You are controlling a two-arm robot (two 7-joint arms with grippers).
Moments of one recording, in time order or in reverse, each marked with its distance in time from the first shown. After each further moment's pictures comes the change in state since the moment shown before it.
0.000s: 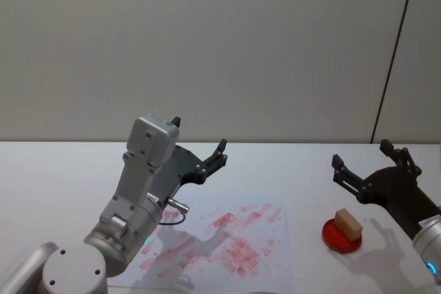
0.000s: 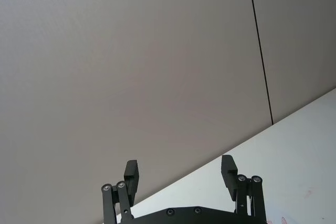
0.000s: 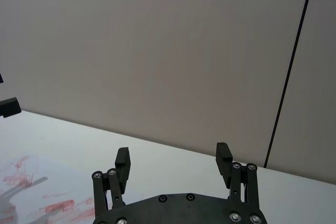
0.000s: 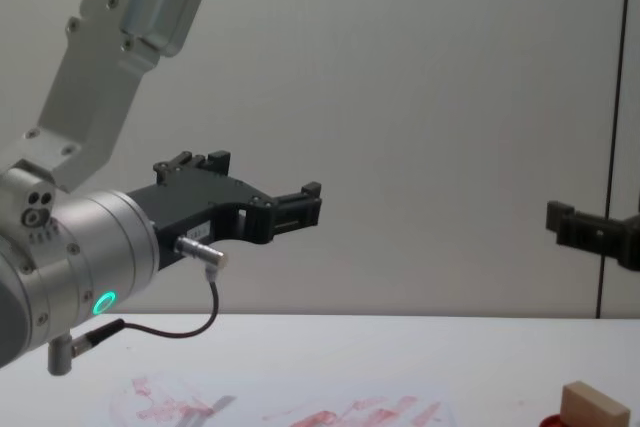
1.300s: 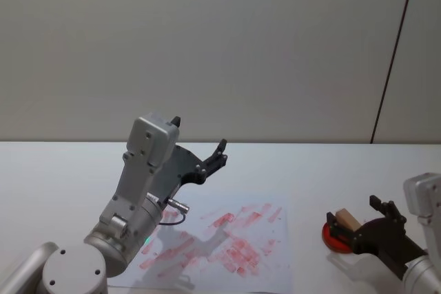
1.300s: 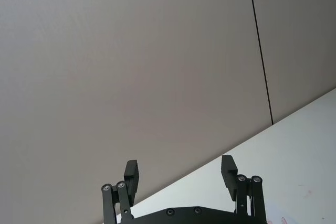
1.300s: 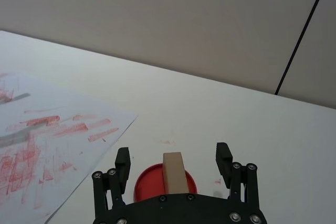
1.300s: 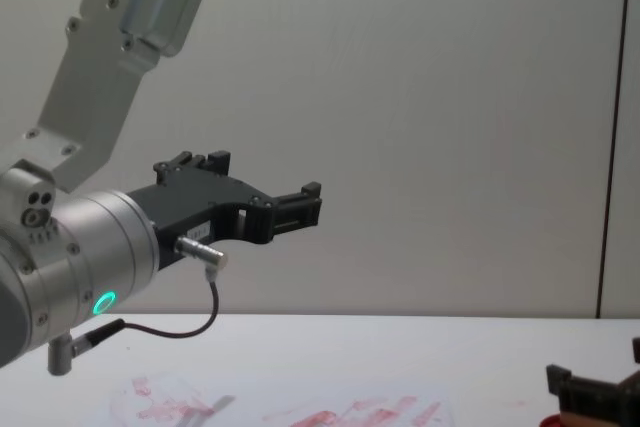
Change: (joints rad) left arm 0.000 0.000 0.000 0.000 0.000 0.000 0.000; right arm -0.008 -0.011 -0.020 0.142 -0.069 0.089 0.046
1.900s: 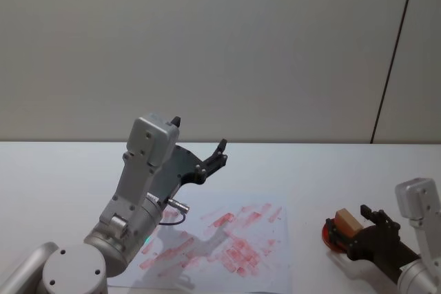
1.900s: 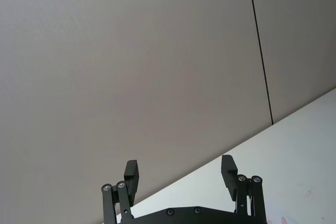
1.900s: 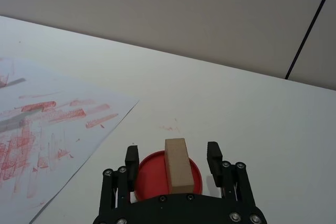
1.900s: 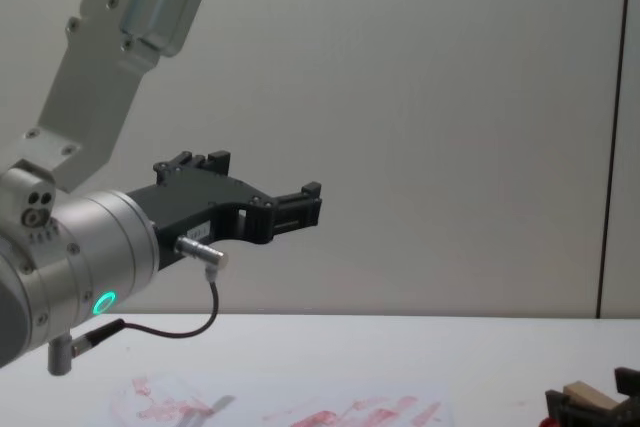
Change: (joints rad) left arm 0.000 0.000 0.000 0.000 0.000 0.000 0.000; right arm 0.026 -0.018 -0.004 0.060 -0.007 0.020 0.029
